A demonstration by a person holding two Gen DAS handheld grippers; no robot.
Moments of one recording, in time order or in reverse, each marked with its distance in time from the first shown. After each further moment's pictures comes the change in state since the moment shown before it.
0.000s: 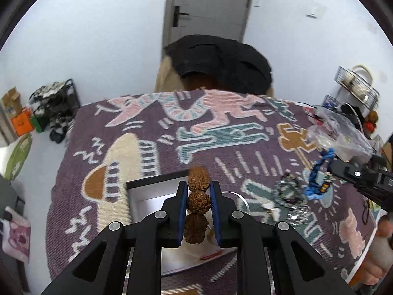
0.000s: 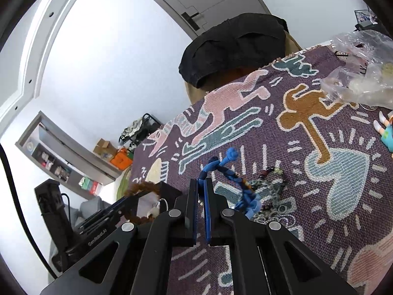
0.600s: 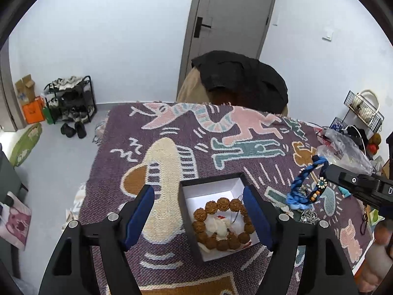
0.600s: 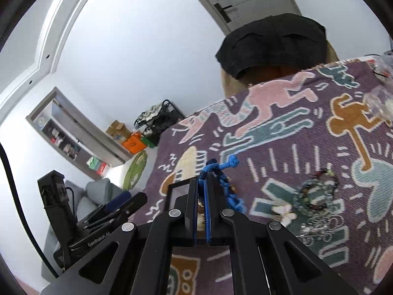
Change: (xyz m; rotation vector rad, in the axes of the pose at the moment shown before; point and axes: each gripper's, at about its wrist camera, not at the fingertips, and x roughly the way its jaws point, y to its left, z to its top) left arm -0.043 0.055 -0.007 -0.082 -0.074 0.024; right arm 0.028 0.080 -0.009 -0.127 0.054 0.069
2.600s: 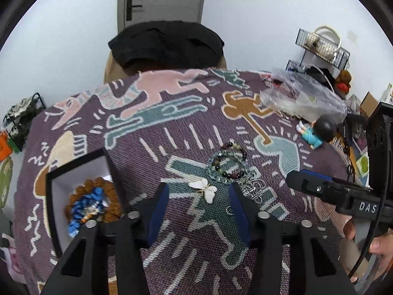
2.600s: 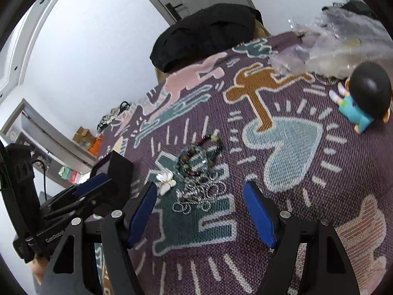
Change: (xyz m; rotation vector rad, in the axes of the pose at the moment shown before) left arm 0.060 -0.164 -0.042 0.259 0.161 -0.160; right arm -0.052 -0.145 -0.049 0.113 0.015 -0.193
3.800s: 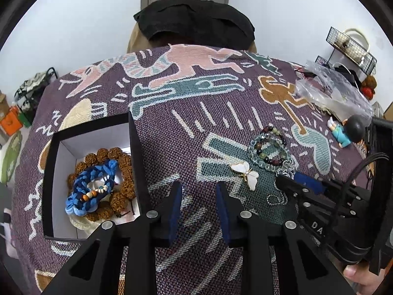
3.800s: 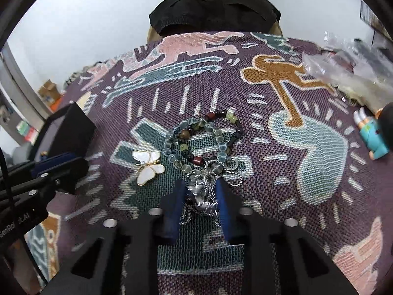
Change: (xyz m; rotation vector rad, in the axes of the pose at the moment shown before) left arm 0.022 0.043 -0.011 -0.110 0.087 0.080; right arm 0.075 0.047 -0.013 -0.225 0.092 -0.258
